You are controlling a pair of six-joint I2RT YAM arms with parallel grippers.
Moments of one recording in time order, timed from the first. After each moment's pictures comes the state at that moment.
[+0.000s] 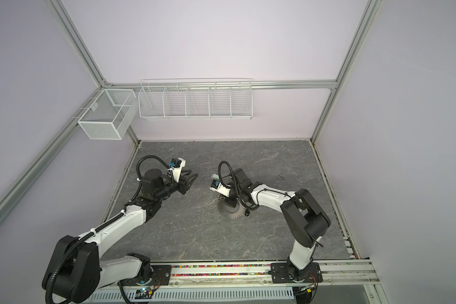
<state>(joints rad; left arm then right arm) -0.36 1.23 0.63 0.36 0.46 0.04 0.66 1.70 1.00 -0.14 -0.43 -0.52</state>
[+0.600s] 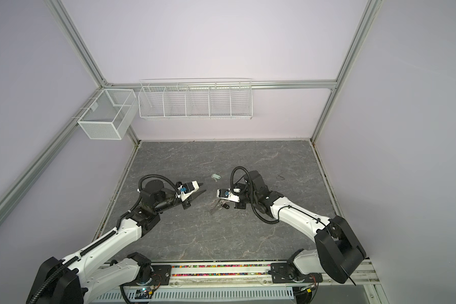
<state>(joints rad) -0.54 1.04 0.54 0.28 0.54 0.58 0.64 1.36 0.79 -0.04 -0.48 -0.84</state>
